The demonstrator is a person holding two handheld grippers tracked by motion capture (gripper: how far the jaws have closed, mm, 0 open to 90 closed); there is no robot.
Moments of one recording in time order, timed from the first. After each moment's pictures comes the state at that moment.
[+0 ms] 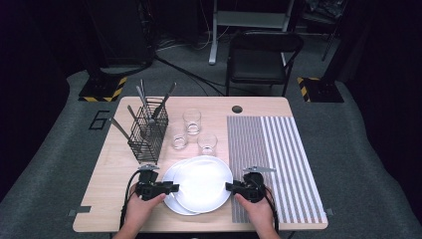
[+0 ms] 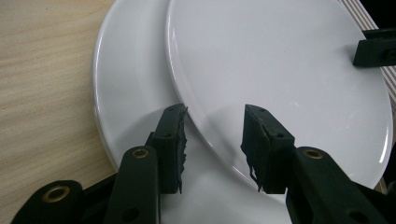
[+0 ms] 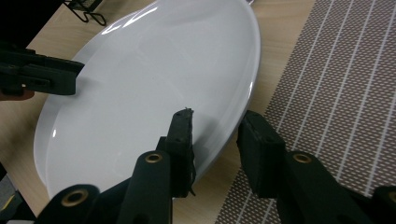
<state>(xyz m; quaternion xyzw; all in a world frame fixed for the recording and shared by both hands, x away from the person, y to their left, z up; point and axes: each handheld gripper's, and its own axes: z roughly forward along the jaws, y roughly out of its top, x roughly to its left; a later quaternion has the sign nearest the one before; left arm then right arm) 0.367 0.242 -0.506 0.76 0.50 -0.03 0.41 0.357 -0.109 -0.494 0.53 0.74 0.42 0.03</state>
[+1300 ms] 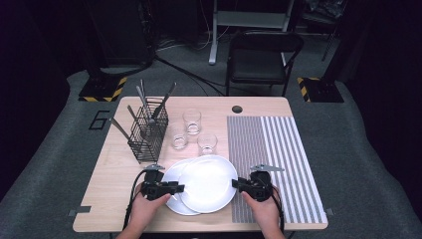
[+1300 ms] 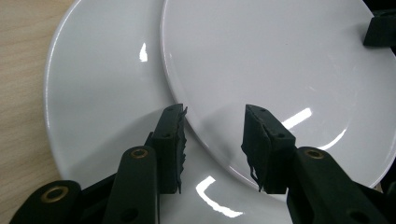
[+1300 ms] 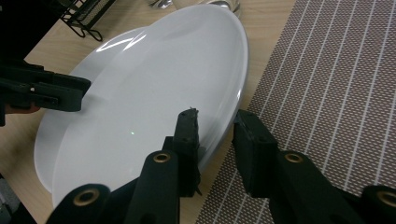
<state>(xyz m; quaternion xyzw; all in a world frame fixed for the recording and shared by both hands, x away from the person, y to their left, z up) 0.369 0.226 -0.507 0.76 0.49 -0.03 0.42 0.353 -0.124 -0.479 0.53 0.73 0.43 0.05</state>
